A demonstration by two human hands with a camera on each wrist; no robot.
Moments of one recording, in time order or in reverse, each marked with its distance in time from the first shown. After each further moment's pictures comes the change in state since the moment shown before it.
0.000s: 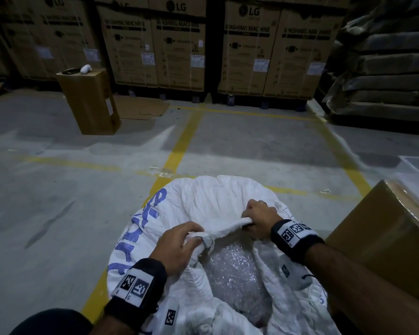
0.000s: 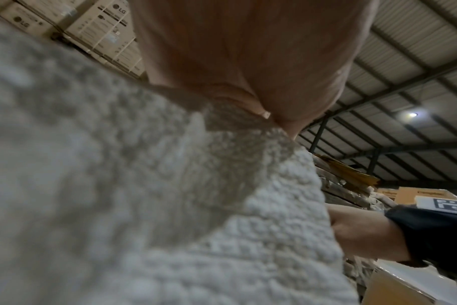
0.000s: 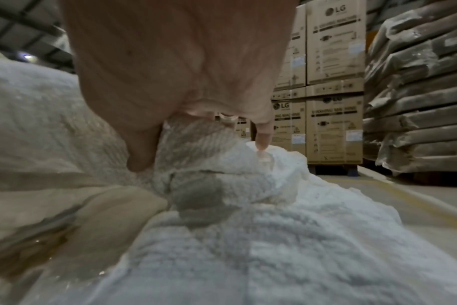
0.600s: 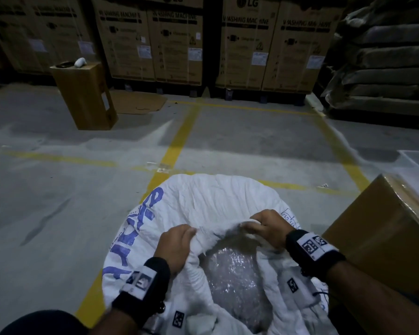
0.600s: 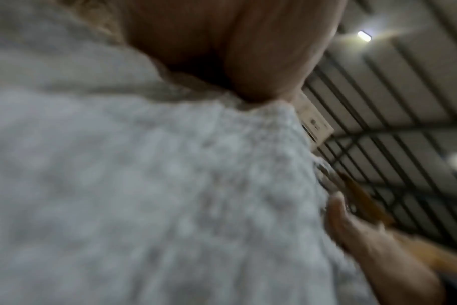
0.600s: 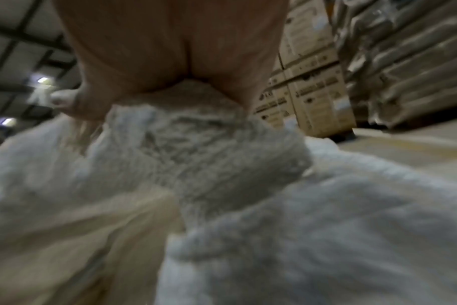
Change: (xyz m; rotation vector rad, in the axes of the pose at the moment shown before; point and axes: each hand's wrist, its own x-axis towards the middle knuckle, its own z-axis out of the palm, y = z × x) left_hand 0.003 0.003 0.019 0.100 0.062 -0.176; right_hand -0.032 0.014 0.010 0.523 0.115 -0.080
